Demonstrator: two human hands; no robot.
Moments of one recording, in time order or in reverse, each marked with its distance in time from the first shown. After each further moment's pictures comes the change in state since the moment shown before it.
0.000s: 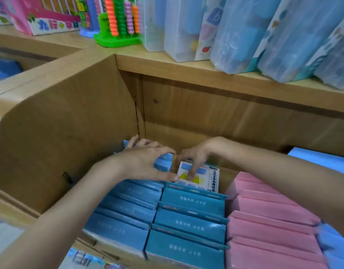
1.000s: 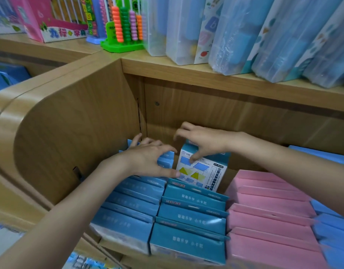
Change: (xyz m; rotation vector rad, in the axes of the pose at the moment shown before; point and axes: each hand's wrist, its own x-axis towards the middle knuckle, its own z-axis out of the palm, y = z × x) left_hand 0.001 0.000 0.001 0.037 0.028 0.012; right_hand -0.070 -0.017 -0.003 -0.089 0.631 -0.140
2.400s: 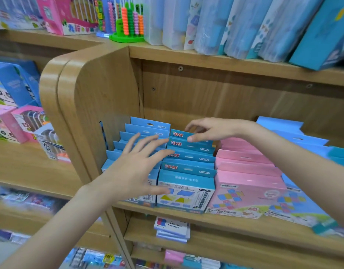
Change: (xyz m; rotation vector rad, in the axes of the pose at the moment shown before) left_hand -0.106 0.004 0.082 0.128 0.599 0.371; right_hand -0.083 -0.053 0.014 0.355 -0.011 0.235
